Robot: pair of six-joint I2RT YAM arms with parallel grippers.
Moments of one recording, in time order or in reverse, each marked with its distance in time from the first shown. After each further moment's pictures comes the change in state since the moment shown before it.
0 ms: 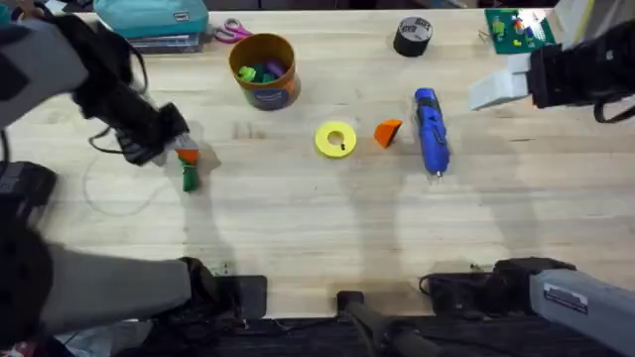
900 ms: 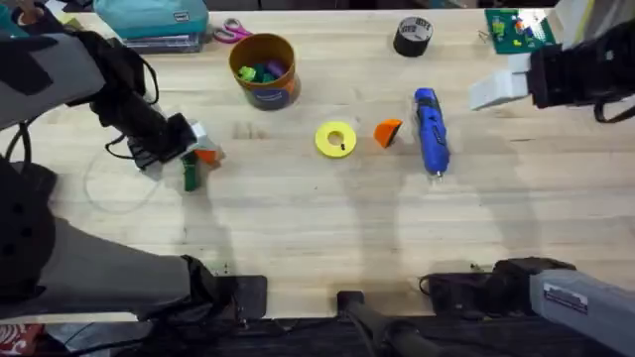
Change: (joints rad) left arm 0.002 0.082 -0.043 0.069 -0.008 0.001; right arm 0.000 0.000 0.000 0.000 0.000 0.000
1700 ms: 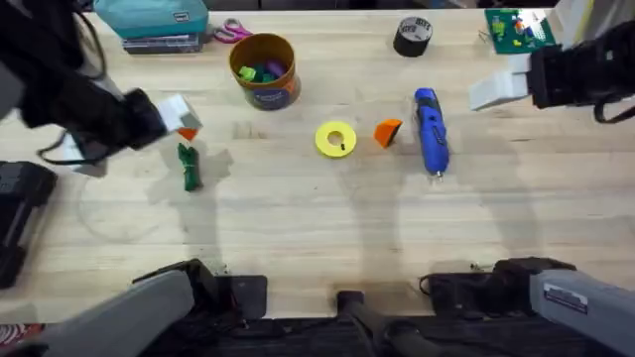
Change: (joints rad) left arm 0.001 -0.372 0.063 -0.183 -0.069 0.024; right arm 0.000 0.000 0.000 -0.002 0.000 0.000
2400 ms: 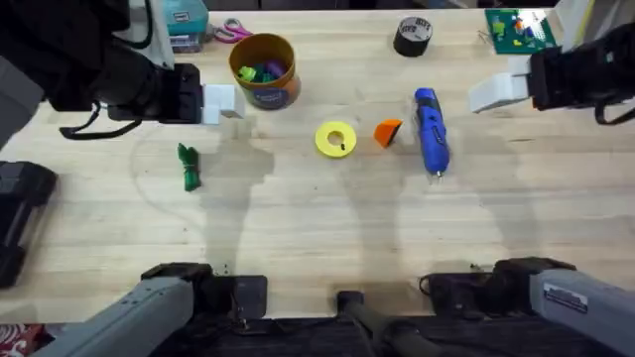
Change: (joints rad) left arm -0.317 -0.098 0.073 0.058 -0.008 0.258; right arm 0.000 0.000 0.000 -0.014 0.000 0.003
